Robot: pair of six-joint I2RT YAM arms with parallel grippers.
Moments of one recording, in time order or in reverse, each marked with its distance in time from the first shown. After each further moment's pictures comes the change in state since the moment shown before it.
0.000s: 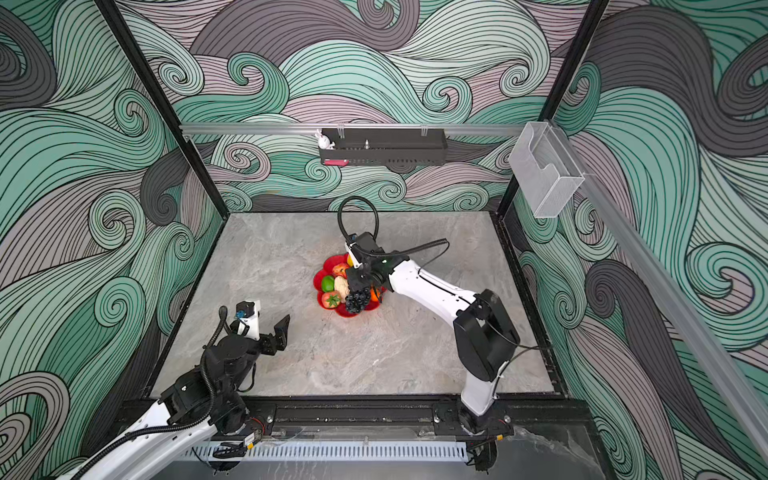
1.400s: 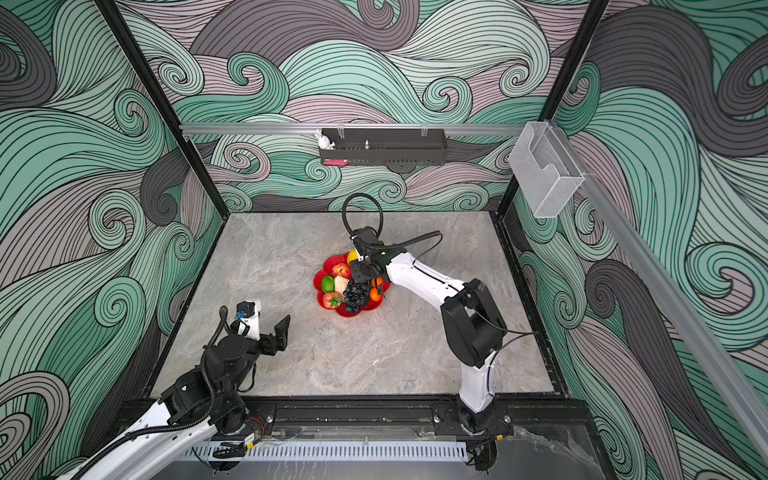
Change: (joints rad) left arm 0.000 0.001 -0.002 0.001 0.005 0.002; right arm -0.055 0.091 0.068 -0.003 0.046 0.032
